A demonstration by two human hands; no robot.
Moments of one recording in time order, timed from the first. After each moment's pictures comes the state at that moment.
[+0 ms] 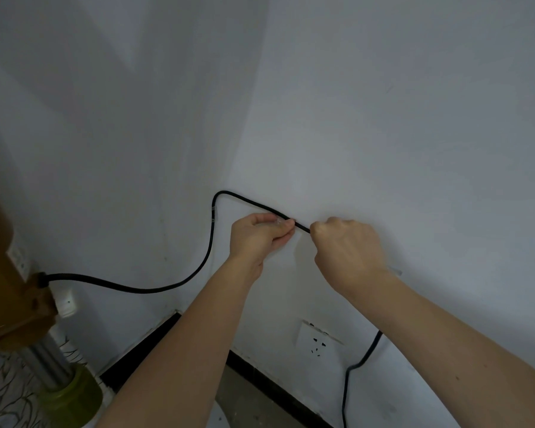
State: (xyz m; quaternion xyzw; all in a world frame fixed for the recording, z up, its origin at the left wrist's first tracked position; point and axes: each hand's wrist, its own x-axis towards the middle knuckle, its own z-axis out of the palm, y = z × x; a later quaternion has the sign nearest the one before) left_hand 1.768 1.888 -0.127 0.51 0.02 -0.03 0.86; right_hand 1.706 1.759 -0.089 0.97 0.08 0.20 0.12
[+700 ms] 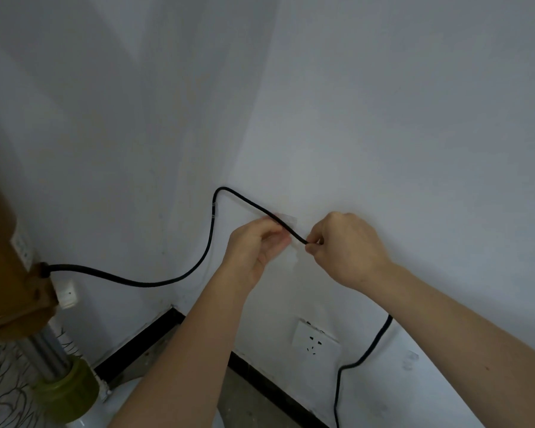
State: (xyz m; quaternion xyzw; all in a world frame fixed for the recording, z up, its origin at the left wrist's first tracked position) left_hand 1.759 1.894 -0.133 0.46 -0.01 -0.10 0.88; right_hand 1.705 1.757 -0.079 0.98 0.06 0.16 -0.10
